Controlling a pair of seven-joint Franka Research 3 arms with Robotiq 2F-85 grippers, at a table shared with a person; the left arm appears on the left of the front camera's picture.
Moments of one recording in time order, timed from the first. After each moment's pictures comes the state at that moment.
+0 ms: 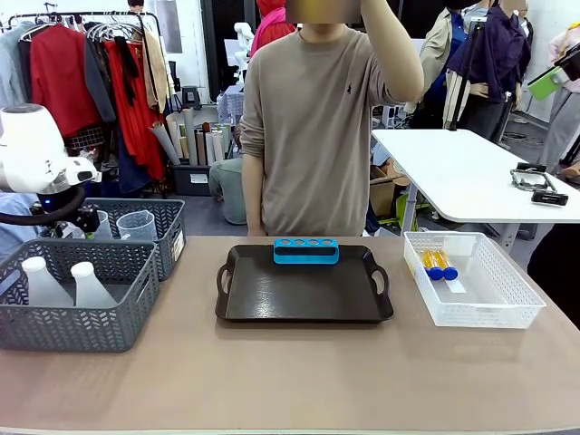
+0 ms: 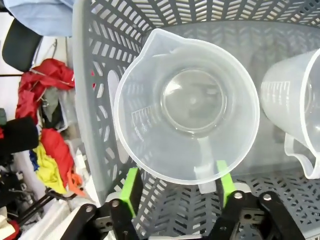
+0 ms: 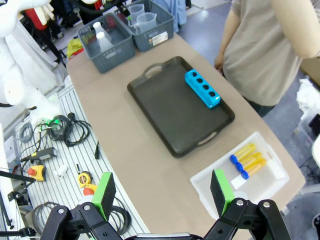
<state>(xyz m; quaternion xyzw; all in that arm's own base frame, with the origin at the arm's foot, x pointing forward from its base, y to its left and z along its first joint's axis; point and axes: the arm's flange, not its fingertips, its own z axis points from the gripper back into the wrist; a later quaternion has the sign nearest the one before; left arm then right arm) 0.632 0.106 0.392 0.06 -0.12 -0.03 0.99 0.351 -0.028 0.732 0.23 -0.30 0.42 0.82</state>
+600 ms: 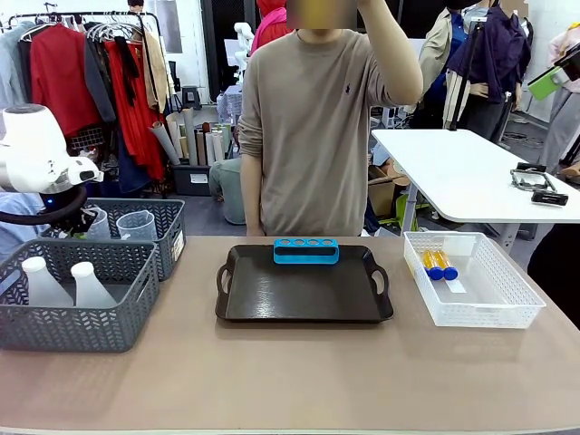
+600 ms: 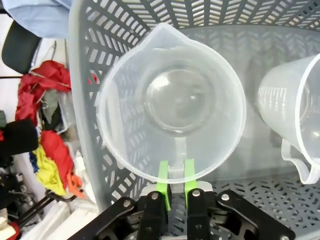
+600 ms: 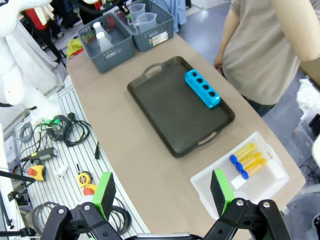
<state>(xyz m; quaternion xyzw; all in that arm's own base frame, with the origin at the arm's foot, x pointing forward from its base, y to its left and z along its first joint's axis) 0.637 0.102 0.394 0.06 -0.12 -0.03 0.99 0.351 -0.028 0.732 0.23 -0.30 0.42 0.82</state>
